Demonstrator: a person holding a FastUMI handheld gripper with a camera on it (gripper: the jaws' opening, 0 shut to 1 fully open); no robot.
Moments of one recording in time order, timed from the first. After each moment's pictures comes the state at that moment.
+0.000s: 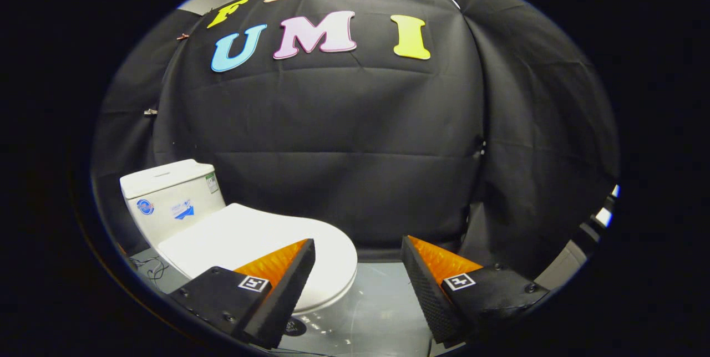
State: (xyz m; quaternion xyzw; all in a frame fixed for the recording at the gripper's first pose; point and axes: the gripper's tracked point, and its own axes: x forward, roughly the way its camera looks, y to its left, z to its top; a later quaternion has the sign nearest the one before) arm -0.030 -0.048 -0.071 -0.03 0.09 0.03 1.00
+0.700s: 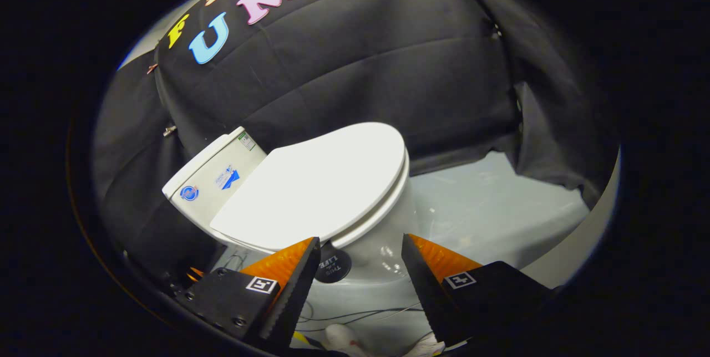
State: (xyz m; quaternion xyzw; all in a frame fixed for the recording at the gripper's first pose) arm -0.085 -0.002 -0.216 0.17 0.31 0.13 0.93
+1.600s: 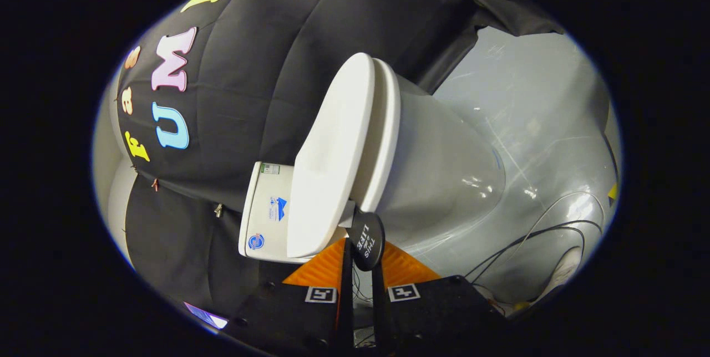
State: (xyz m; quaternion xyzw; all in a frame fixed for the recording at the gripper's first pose) arm -0.094 0.064 -0.254 0.47 0.39 0.13 0.78
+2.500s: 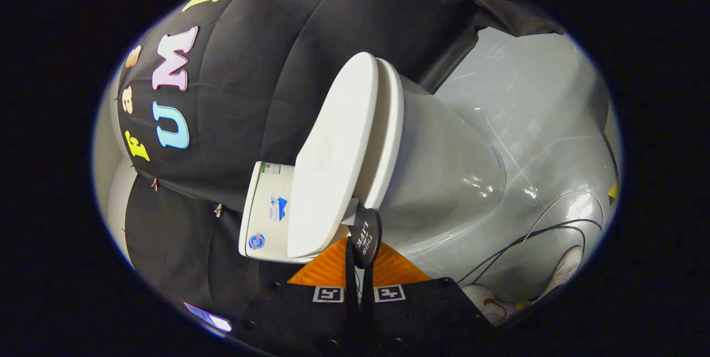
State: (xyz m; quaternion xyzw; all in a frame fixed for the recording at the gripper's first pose) arm -0.096 0.067 -0.246 0.47 0.39 0.14 0.78
